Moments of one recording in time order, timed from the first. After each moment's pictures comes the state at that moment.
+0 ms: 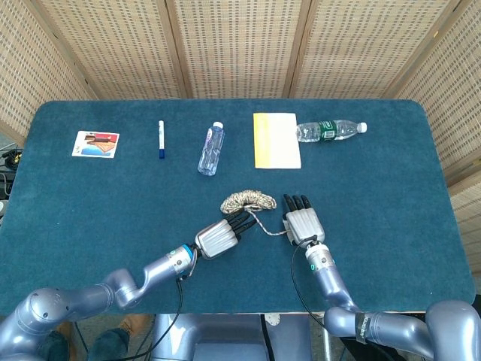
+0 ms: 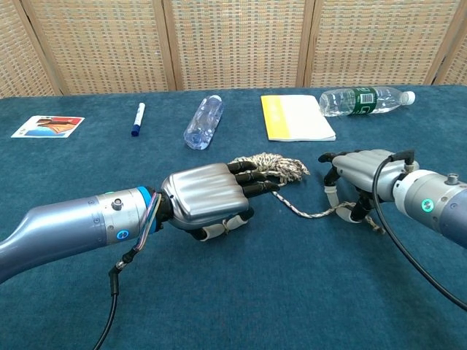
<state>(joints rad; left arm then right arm) -0.96 -1.90 0.02 -0.93 1.66 0.88 0.39 0.72 -1.72 0.15 -1.38 -0.85 1.03 -0.70</state>
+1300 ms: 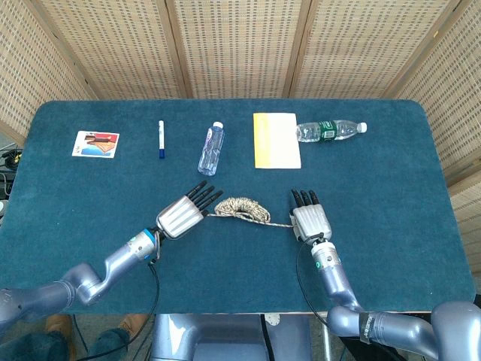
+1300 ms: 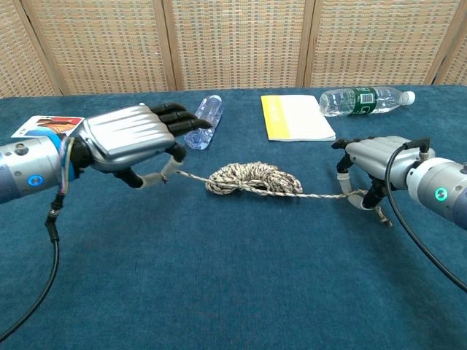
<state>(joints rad) -0.85 -1.65 0.02 -1.06 1.64 1.06 0.32 0.71 -1.69 0.16 -1.40 -0.84 1.09 -0.73</state>
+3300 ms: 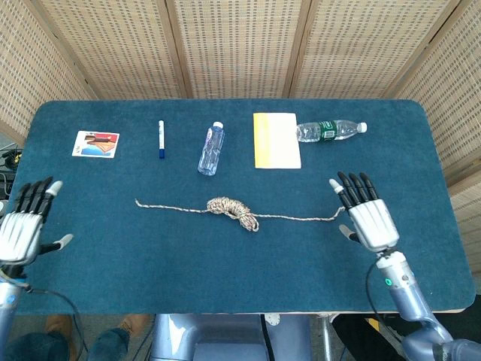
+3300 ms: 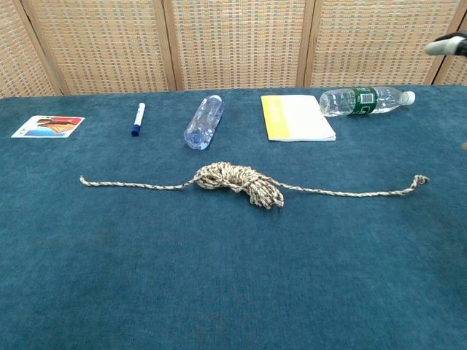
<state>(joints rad) -0.24 -1.22 0.02 -1.44 1.42 1.56 -0.03 0.45 -1.35 0.00 -1.39 -1.51 1.49 -0.19</state>
